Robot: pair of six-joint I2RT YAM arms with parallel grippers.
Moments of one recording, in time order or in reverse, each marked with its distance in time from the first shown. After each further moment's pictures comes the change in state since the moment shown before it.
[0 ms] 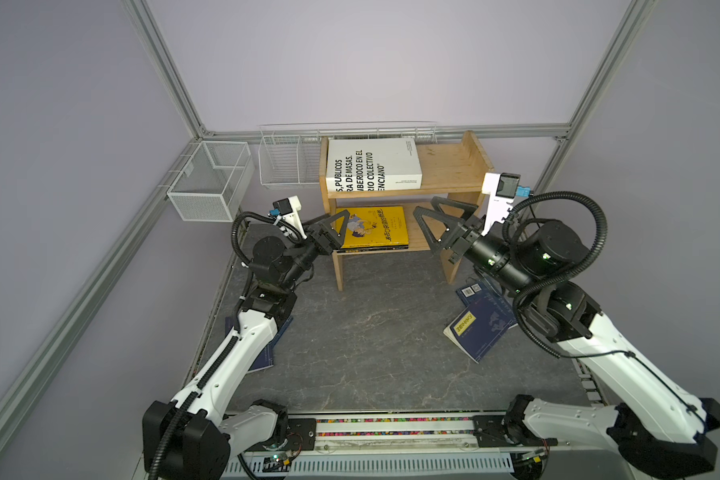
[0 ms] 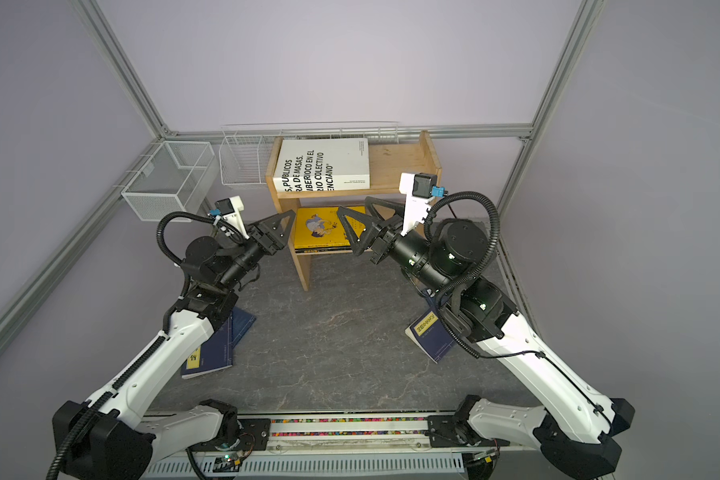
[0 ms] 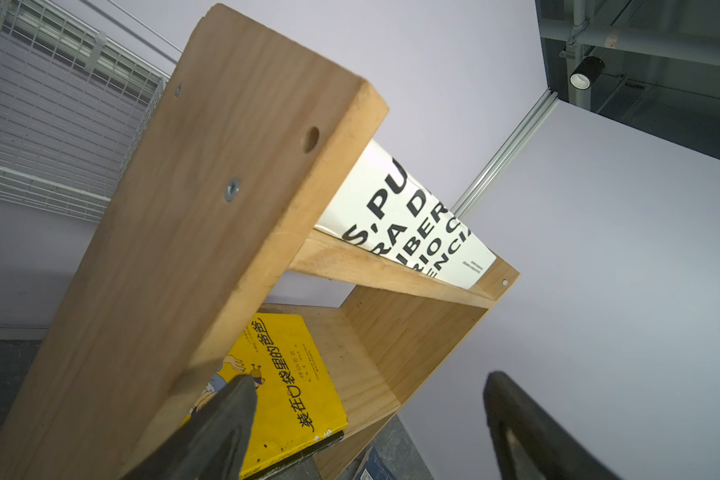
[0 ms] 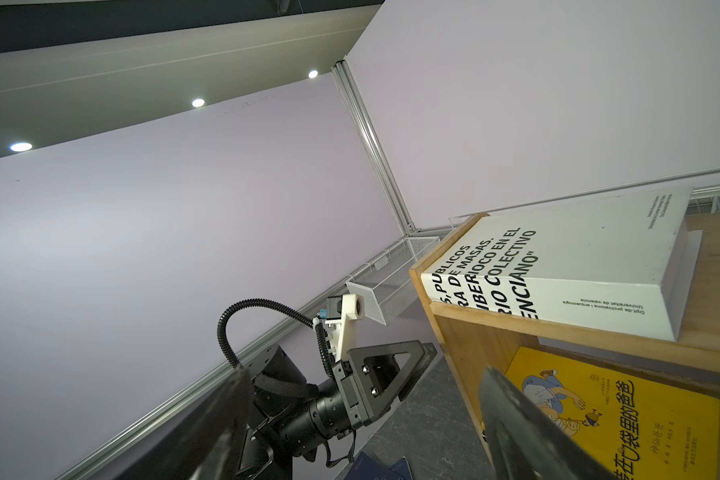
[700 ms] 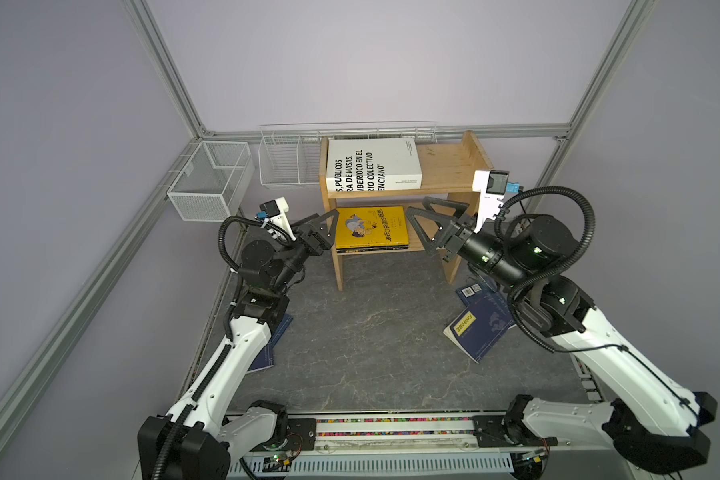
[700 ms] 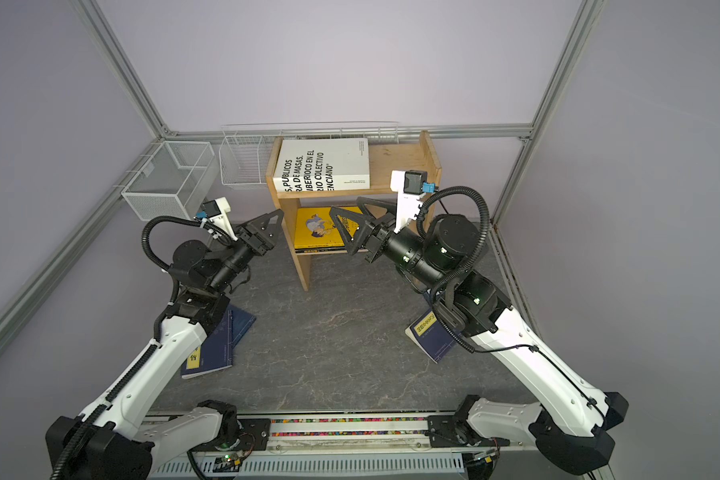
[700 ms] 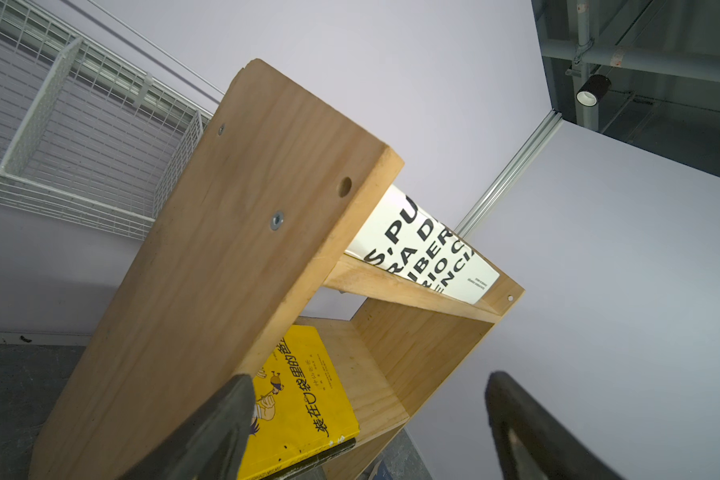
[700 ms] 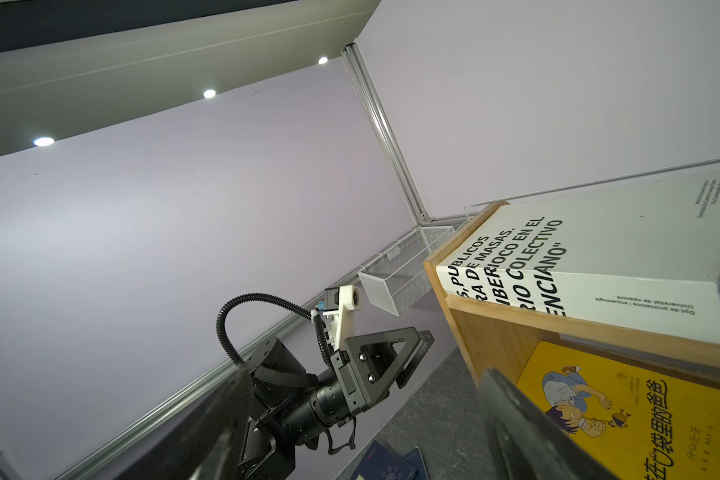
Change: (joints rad) left arm 0.058 -0.054 -0.022 -0.006 0.005 -0.011; right arm 0.000 0.041 0.032 -0.007 -0.043 0.021
